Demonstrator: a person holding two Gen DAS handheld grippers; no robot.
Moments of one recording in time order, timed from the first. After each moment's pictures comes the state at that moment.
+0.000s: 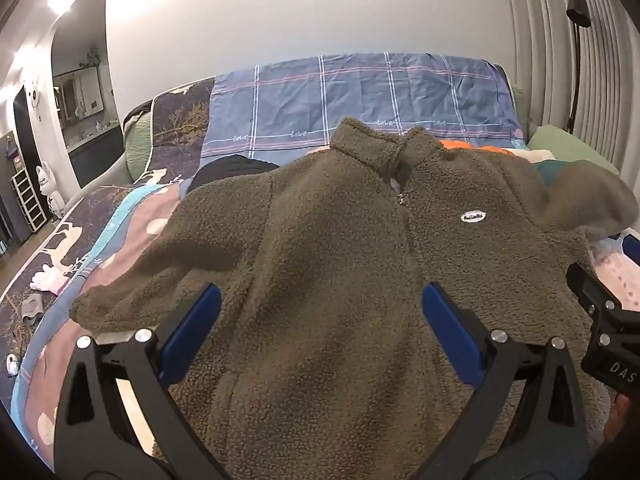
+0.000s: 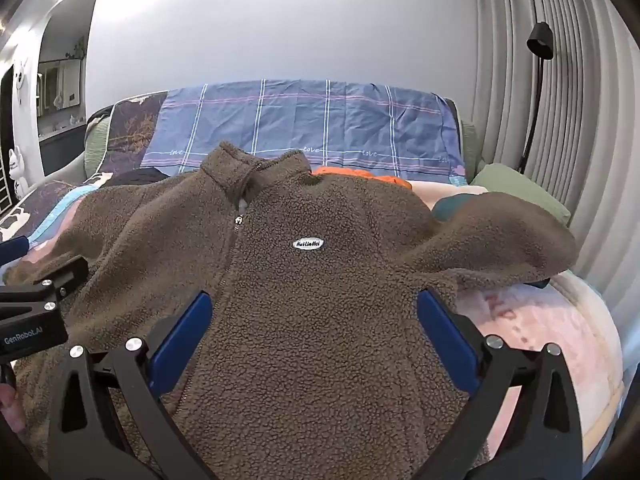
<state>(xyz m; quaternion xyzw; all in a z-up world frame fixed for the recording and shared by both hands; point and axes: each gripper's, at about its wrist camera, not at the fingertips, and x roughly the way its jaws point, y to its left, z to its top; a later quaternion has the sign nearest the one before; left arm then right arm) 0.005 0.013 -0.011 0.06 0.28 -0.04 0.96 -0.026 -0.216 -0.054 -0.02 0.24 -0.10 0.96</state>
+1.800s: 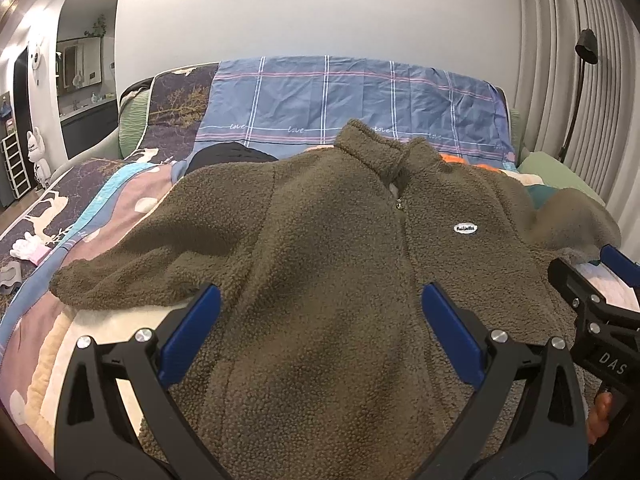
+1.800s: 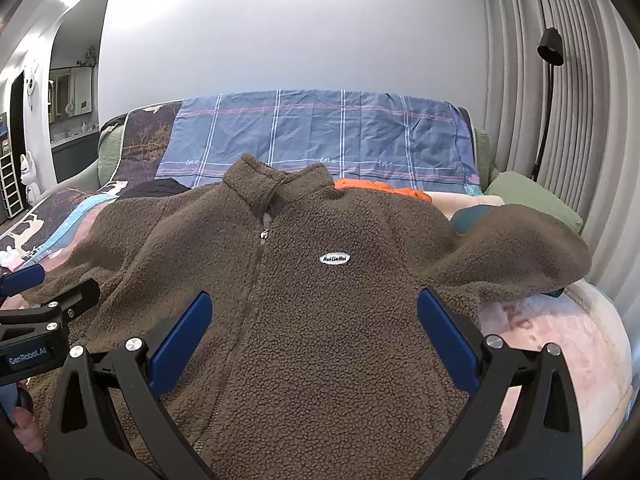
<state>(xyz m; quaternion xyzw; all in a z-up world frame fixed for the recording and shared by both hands) 0.002 0.041 -0.016 0.00 0.29 -0.07 0.96 -0.022 -0.197 -0.039 -0.02 0.23 -0.07 0.97</state>
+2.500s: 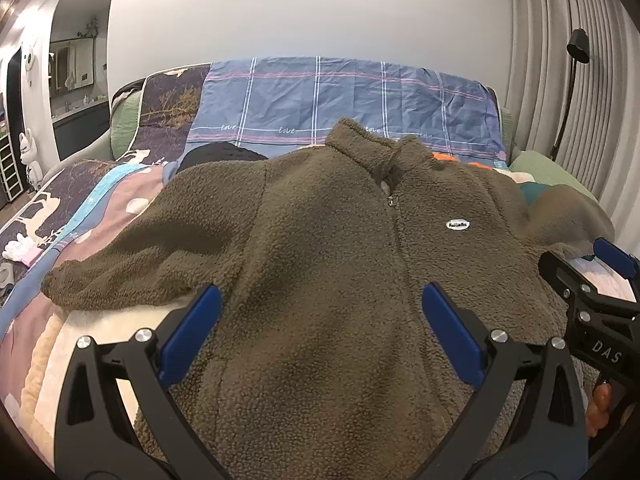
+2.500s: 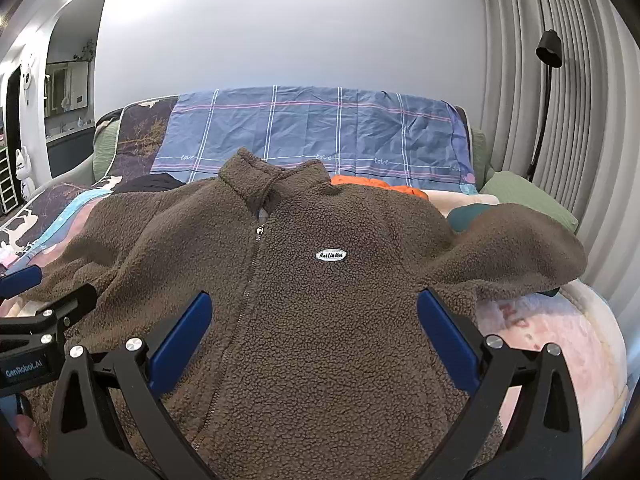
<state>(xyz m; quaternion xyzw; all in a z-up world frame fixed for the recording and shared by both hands) -0.001 0.043 -0.020 0.00 0.28 -0.08 0.96 -0.019 -0.195 -0.042 -0.02 0.23 -0.09 0.97</state>
